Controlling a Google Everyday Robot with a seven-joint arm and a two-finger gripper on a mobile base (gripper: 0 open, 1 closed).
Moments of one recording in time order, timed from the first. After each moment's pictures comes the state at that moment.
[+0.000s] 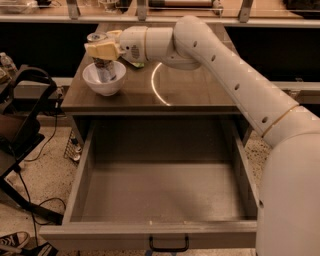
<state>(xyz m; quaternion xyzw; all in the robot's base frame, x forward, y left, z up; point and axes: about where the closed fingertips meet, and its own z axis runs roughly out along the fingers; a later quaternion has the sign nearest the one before) 0.700 0.158 0.967 -0.46 0.56 0.43 0.53</state>
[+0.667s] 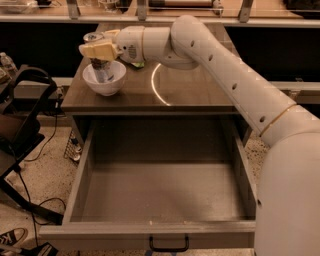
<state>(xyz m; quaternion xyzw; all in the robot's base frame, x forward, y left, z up) 0.697 0.166 0.967 -0.47 0.56 0.44 0.53</state>
